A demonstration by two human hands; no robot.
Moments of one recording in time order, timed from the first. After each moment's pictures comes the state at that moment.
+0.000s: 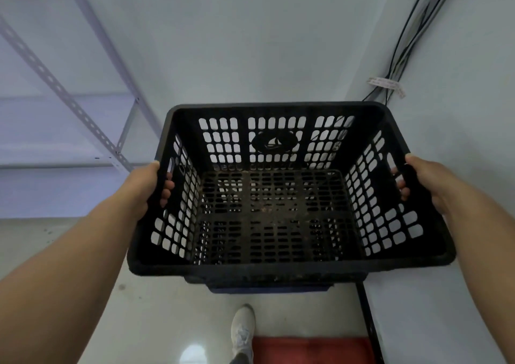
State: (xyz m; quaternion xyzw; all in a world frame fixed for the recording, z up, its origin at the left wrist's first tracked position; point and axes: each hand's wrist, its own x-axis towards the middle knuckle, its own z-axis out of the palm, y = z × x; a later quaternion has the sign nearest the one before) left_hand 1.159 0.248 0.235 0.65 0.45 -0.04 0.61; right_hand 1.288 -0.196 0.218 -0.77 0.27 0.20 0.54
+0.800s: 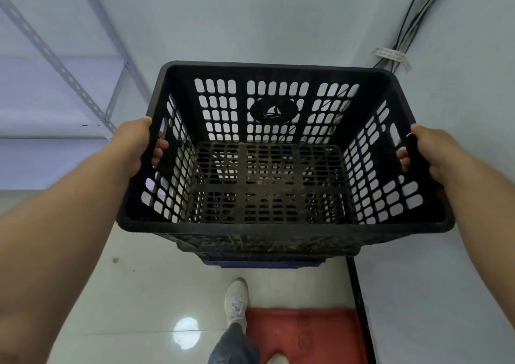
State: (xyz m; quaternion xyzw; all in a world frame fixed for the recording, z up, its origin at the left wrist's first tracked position) left_hand 1.165 0.255 0.227 0.67 0.44 -0.02 0.59; right_hand 1.284 -0.181 0.215 -0.79 0.28 0.13 0.53
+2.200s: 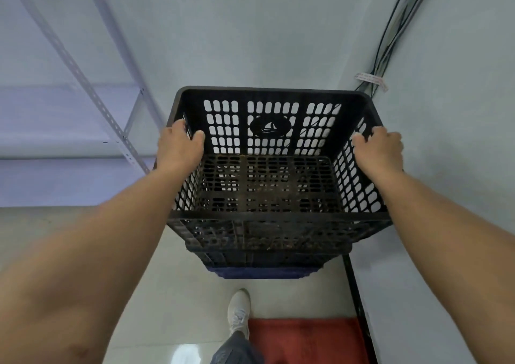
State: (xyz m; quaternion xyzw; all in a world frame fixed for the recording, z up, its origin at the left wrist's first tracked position) left_hand 1.137 0.204 0.253 0.90 0.28 0.07 0.33; right_hand 1.213 -0.114 0.254 -0.96 0.13 -0.03 0.23
